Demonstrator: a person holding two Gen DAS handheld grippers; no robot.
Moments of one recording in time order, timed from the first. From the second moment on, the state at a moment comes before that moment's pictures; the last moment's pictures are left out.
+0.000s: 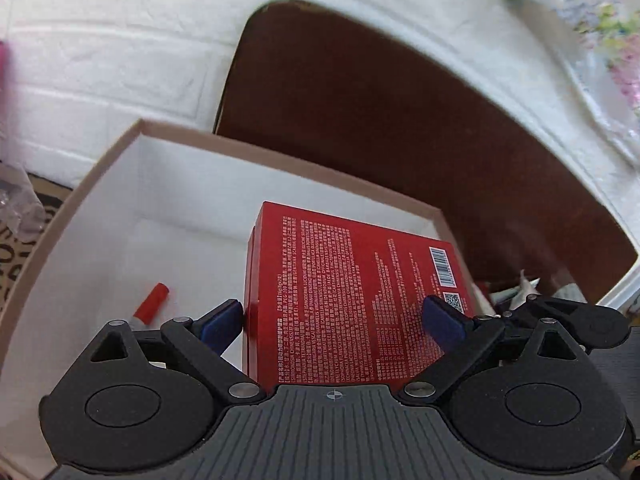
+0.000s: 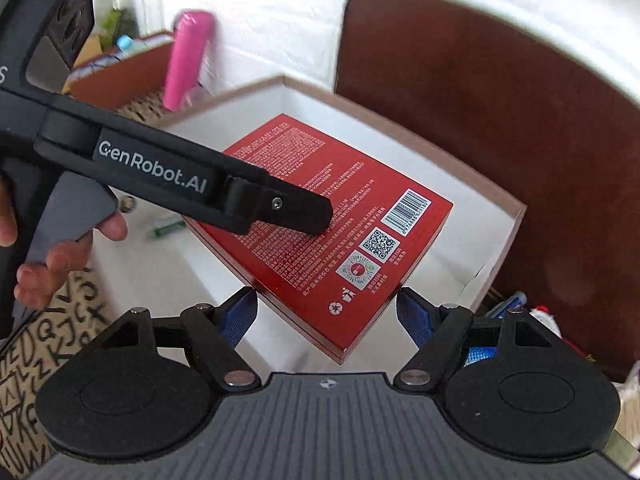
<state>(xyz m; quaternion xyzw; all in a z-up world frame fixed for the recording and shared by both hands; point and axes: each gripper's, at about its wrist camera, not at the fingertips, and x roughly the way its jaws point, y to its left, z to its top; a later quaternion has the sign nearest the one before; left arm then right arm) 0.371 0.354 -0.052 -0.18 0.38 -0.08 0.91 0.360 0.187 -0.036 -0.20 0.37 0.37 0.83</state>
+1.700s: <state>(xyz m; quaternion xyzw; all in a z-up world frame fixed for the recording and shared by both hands) 0.222 0.233 -0.021 -0.07 0.34 -0.07 0.94 0.237 0.081 -0.012 -0.18 0.31 0.36 0.86</state>
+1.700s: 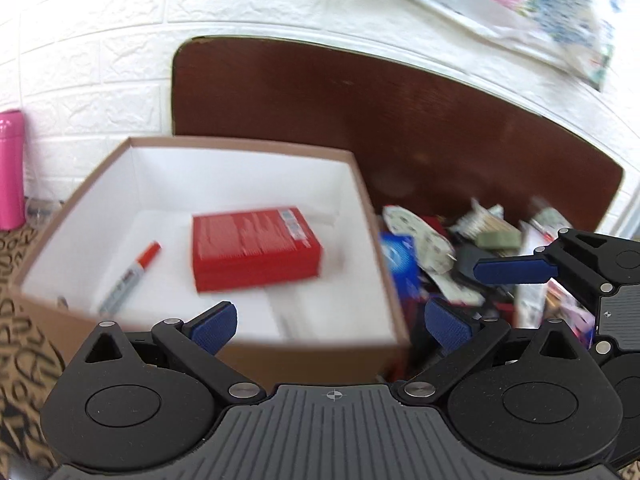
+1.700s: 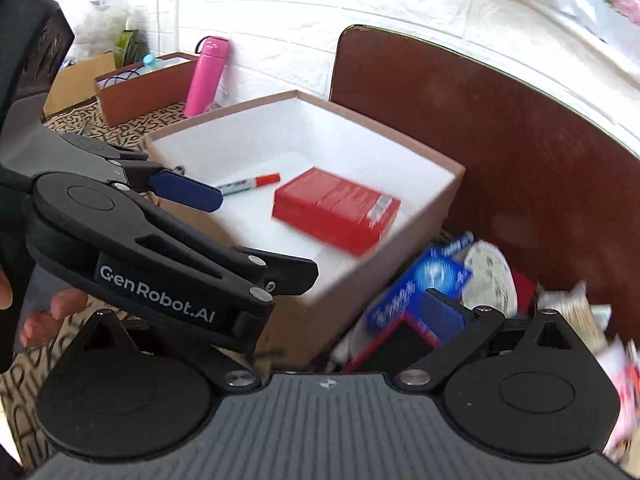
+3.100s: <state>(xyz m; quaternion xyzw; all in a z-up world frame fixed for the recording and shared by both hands) 0.169 0.022 -0.142 -0.07 0.45 -0.30 0.84 0.100 -0.086 -0.157 -0.04 0.32 0.11 0.94</state>
